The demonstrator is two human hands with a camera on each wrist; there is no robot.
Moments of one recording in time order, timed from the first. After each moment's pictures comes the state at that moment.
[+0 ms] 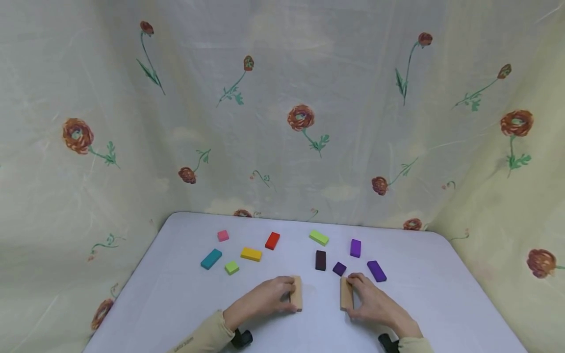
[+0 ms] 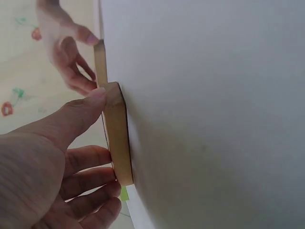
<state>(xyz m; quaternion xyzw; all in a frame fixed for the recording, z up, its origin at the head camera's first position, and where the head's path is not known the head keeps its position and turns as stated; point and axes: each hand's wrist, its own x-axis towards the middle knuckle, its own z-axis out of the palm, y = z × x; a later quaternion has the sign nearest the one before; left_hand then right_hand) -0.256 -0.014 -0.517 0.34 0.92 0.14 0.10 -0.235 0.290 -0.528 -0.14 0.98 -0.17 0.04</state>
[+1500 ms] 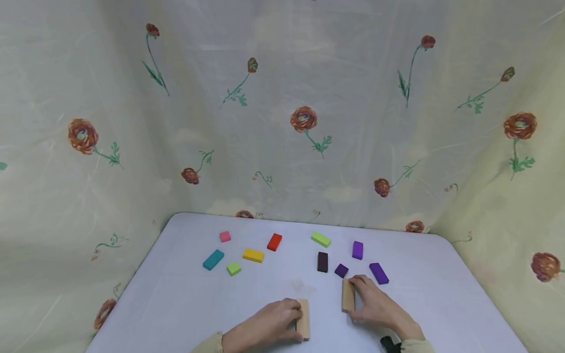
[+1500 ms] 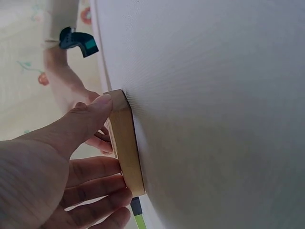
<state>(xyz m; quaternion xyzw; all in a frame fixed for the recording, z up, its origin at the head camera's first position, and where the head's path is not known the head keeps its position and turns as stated) -0.209 -0.007 -0.518 0.37 0.91 0.11 0.11 -0.235 0.289 -0.528 -0.11 0.98 -0.18 0.05</state>
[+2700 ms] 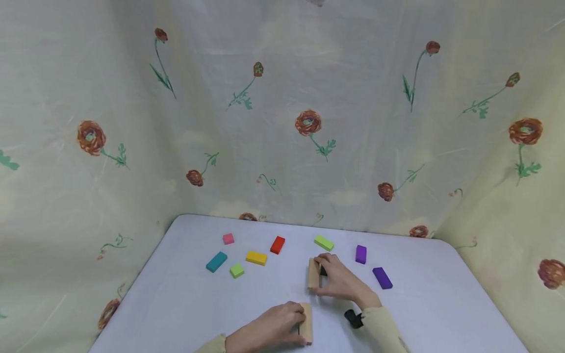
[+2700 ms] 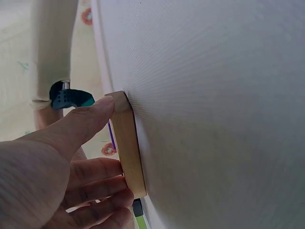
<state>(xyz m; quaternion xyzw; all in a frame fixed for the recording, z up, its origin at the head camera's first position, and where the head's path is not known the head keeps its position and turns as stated) -0.213 -0.010 -0.521 0.41 0.90 0.10 0.08 -0.292 0.211 -0.510 -0.22 0.96 -0.19 0.00</state>
